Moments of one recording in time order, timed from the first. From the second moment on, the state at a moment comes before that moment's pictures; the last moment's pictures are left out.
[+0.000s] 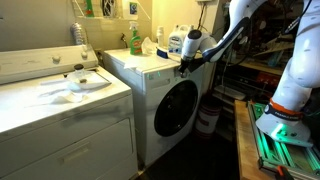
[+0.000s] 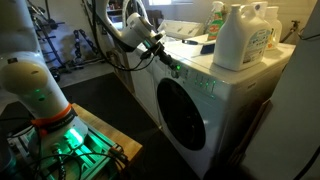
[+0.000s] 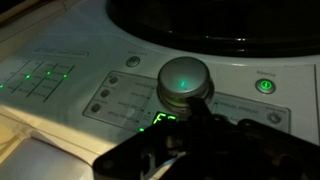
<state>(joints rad) -0.22 0.17 -0.04 -2.29 -1.16 2.63 1.16</state>
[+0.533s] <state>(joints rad) -0.15 0.19 -0.08 -2.24 -1.09 2.51 1.14</state>
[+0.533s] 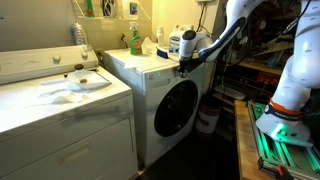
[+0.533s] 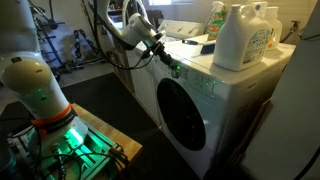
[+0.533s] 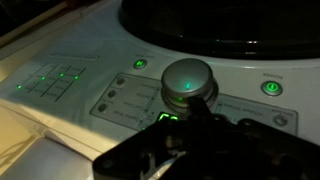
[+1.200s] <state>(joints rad) -0.14 0.27 -0.14 -2.19 -1.01 2.33 1.08</state>
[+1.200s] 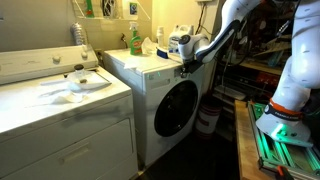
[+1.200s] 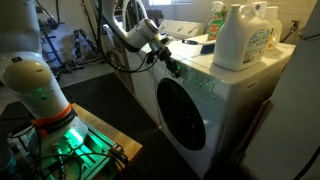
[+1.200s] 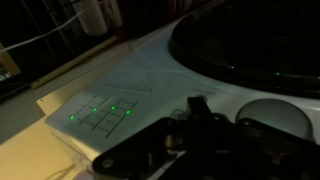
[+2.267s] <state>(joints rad) -0.10 0.14 -0.11 -2.24 -0.59 2.18 0.69</state>
